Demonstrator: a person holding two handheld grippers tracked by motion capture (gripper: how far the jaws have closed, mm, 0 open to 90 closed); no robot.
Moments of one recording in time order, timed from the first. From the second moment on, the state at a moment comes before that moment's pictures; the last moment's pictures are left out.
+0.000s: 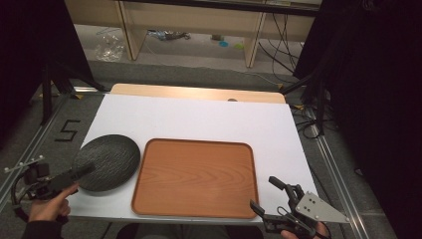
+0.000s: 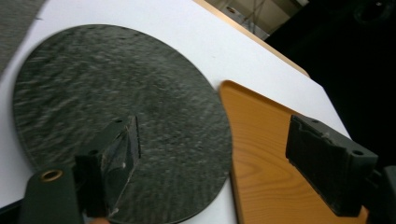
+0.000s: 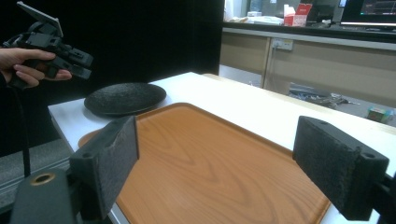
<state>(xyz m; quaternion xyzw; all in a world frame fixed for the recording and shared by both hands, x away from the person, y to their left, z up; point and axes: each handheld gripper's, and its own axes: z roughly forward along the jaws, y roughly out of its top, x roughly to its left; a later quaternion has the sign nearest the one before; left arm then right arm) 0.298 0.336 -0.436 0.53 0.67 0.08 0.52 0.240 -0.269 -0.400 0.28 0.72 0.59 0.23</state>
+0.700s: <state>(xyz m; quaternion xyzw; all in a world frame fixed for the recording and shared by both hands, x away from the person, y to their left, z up) 0.305 0.362 -0.471 0.48 0.76 0.04 0.44 0.240 -0.269 -0.400 0.28 0.72 0.59 0.24</state>
